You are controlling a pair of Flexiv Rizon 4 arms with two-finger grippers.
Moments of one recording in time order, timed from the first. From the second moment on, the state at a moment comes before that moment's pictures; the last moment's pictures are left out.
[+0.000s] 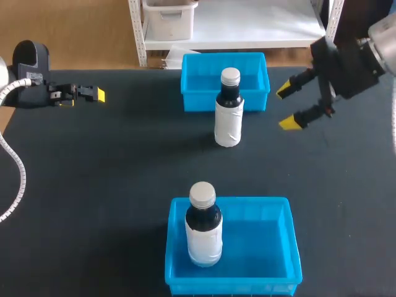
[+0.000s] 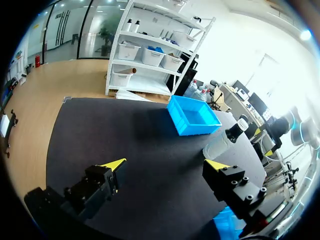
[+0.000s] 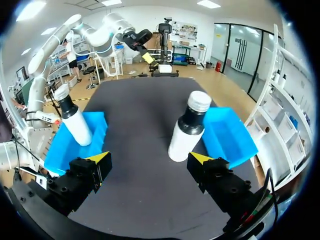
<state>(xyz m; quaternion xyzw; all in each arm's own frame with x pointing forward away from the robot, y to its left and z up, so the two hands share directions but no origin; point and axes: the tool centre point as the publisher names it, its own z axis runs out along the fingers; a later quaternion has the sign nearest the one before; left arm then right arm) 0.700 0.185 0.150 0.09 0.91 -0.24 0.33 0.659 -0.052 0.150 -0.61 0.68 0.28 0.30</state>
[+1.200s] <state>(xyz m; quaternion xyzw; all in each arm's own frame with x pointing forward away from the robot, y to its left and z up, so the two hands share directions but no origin) 0.700 0.185 0.150 0.09 0.91 -0.24 0.33 0.757 0.020 0.126 -0.61 0.65 0.33 0.31</state>
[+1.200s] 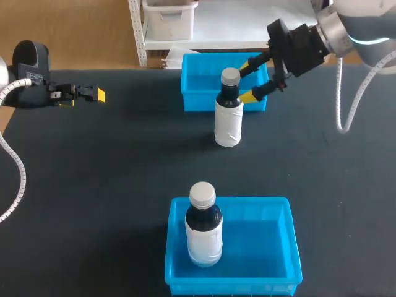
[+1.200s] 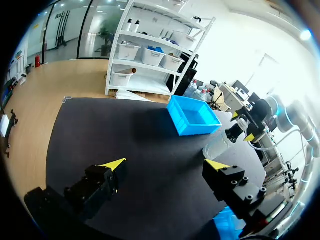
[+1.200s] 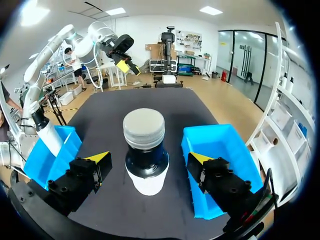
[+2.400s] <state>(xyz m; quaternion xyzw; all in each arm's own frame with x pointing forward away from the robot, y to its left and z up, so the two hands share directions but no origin) 0.700 0.185 0.150 0.09 0.91 -0.24 0.33 0.754 0.050 0.120 -0.61 0.64 0.34 0.31</state>
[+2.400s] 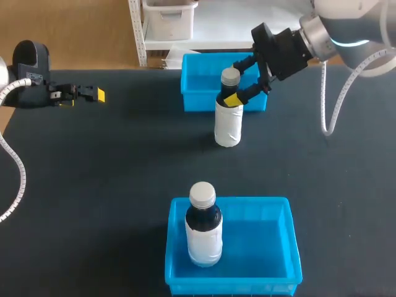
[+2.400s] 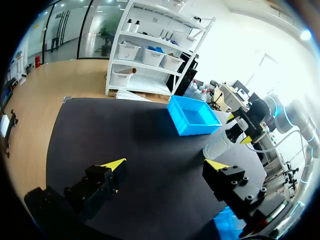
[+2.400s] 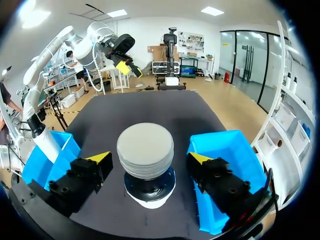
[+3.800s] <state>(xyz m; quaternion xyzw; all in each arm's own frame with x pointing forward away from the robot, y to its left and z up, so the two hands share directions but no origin) 0.700 0.185 0.150 0.09 0.91 -0.24 0.33 0.693 0.031 0.224 -0.65 0.61 0.34 0.30</state>
